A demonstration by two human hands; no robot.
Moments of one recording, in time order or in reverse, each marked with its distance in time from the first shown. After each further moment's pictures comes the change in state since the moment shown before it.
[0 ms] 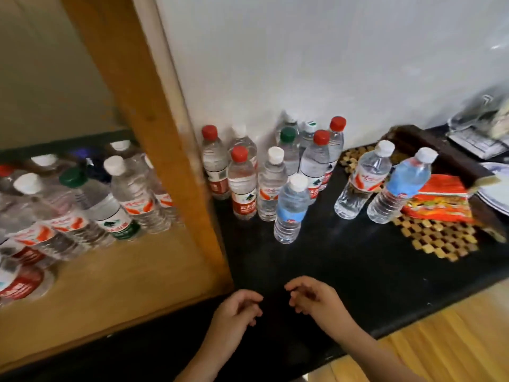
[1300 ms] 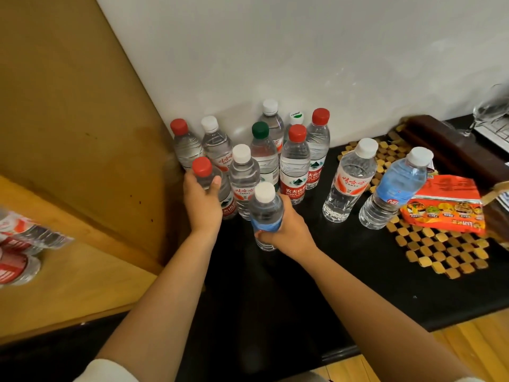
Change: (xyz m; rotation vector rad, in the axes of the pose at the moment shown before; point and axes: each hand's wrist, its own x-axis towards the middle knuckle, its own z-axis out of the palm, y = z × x) left_hand 0.120 0.148 0.012 -0.063 0.787 0.438; right_hand 0.117 -0.027 -0.072 0.037 0.074 -0.283
